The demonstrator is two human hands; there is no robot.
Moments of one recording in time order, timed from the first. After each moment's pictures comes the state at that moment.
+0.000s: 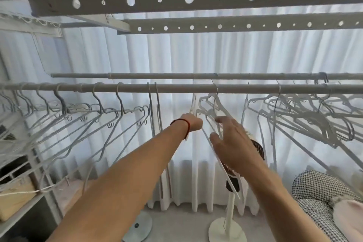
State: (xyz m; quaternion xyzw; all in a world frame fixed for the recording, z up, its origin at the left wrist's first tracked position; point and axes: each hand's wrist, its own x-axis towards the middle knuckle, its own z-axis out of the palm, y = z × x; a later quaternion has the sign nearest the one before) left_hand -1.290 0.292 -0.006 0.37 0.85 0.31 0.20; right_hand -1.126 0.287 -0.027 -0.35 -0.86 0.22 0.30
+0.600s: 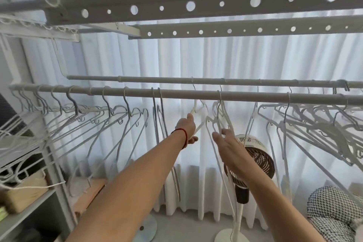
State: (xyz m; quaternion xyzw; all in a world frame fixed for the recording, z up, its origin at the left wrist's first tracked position) left_hand -1.330 0.327 -0.041 0.21 0.74 0.58 0.28; right_hand -1.151 0.336 -0.050 -0.34 -0.80 0.42 0.25
